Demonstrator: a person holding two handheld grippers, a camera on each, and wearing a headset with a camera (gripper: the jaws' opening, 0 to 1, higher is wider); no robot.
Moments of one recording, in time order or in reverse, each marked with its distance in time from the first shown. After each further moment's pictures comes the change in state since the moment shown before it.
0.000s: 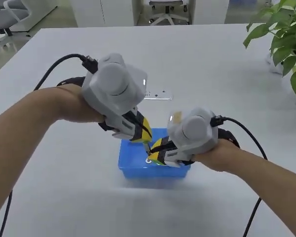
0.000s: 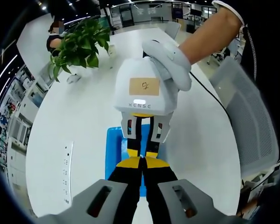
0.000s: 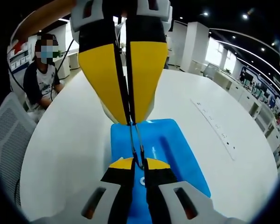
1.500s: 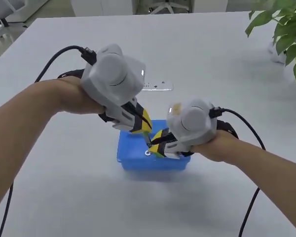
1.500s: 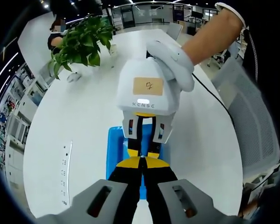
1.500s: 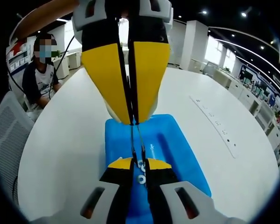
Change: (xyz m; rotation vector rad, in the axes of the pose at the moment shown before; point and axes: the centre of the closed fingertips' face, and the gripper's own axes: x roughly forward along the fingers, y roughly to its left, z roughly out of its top) left arm 0.005 0.006 -0.001 -0.017 -0.021 -0.007; right arm 0.002 -0.004 -0.006 0.010 0.004 -0.002
